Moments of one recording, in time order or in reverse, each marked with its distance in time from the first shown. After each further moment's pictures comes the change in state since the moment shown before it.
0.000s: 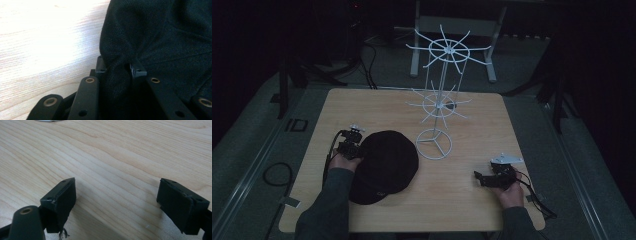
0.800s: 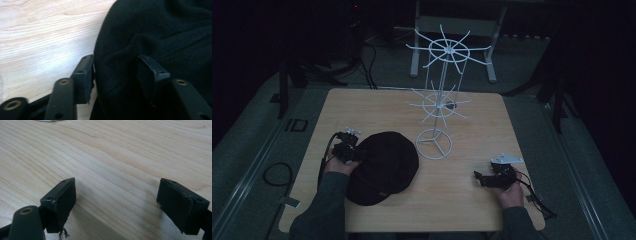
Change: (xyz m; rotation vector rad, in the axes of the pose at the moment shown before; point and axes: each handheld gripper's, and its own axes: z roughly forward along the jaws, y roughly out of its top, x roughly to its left) left arm 0.001 -0.011 -0.011 -0.061 0.026 0.053; right arm 0.000 0.000 0.000 0.000 0.000 0.000
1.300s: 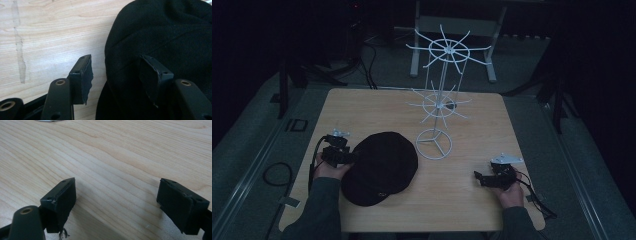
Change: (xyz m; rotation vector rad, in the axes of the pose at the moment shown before) left arm 0.010 -0.018 -0.029 -0.082 0.003 -0.060; right arm 0.000 0.000 0.000 0.000 0.000 0.000
